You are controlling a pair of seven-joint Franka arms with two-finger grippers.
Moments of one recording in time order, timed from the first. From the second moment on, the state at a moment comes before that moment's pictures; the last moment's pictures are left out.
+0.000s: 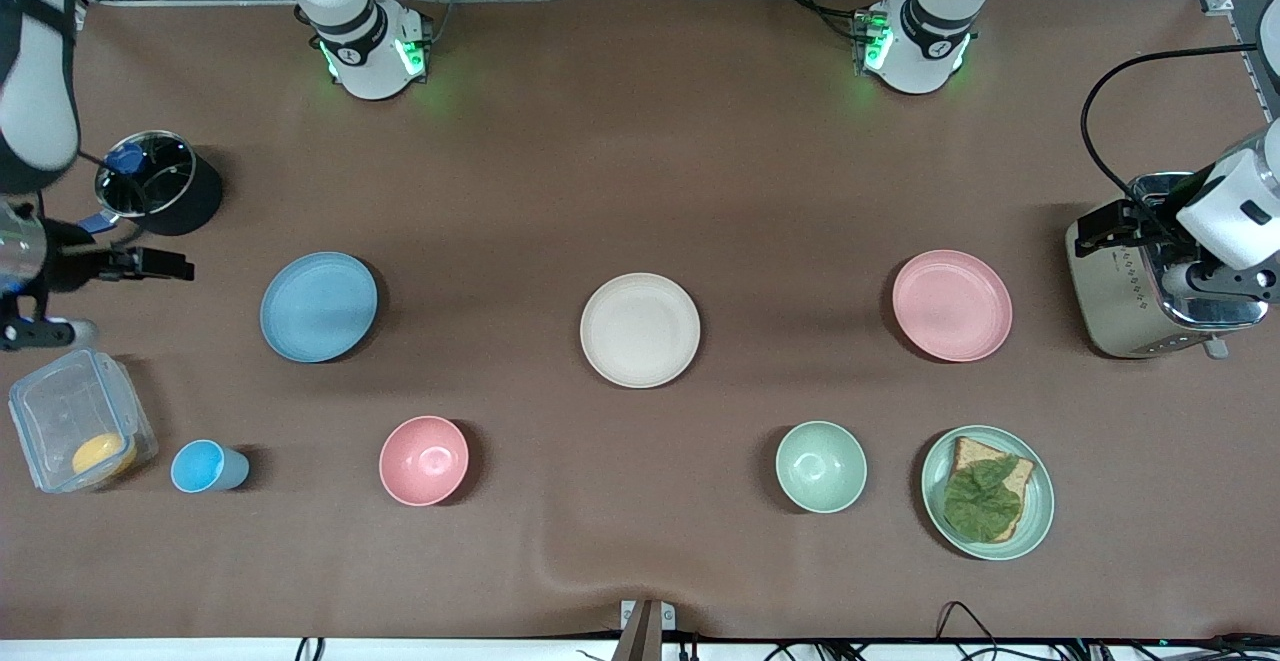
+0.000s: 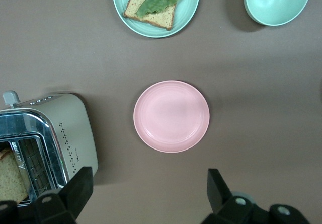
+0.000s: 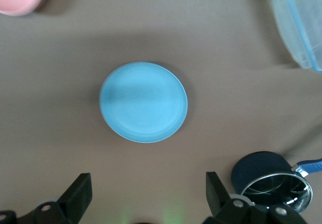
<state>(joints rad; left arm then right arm) -0.06 0.11 0.06 -1.61 0.00 1.64 0.11 -0.05 0.33 -0.10 -1.51 0.03 1.52 -0.16</state>
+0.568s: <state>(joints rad) -0.02 0.20 0.07 -1.61 0.01 1.71 0.11 -0.17 0.45 -0.10 -1.83 0.18 1.97 -0.45</state>
